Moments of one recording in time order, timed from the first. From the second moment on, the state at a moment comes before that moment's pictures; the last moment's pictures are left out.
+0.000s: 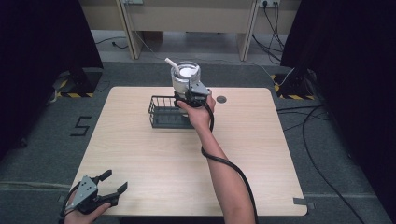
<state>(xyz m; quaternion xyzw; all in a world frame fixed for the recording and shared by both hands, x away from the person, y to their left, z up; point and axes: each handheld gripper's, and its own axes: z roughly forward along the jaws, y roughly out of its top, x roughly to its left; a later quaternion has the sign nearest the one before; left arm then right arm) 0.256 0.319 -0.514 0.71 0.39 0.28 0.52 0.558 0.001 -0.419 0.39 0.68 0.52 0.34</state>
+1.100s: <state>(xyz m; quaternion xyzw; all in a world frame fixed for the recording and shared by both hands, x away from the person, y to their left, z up) 0.255 0.319 -0.513 0.71 0.39 0.28 0.52 0.552 -0.002 -0.447 0.43 0.65 0.54 0.32</state>
